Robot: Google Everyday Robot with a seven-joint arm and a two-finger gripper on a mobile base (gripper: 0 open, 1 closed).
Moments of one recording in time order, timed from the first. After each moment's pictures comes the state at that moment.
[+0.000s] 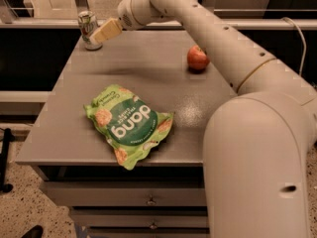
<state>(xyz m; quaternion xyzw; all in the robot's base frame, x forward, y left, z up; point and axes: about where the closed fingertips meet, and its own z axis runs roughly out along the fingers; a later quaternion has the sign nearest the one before) 0.812 0.130 0.942 -0.47 0.70 0.20 0.50</state>
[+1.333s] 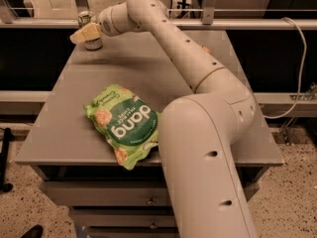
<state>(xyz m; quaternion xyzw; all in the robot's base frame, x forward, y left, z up) 0.865 0.208 0.908 -0.42 0.71 0.28 0.50</state>
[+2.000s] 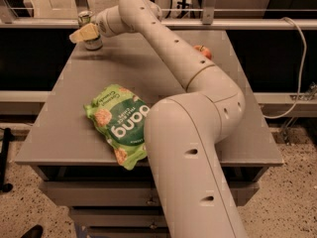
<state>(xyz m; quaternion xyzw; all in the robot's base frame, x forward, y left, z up) 0.892 0.212 0.892 -0.38 0.74 0.25 0.49</state>
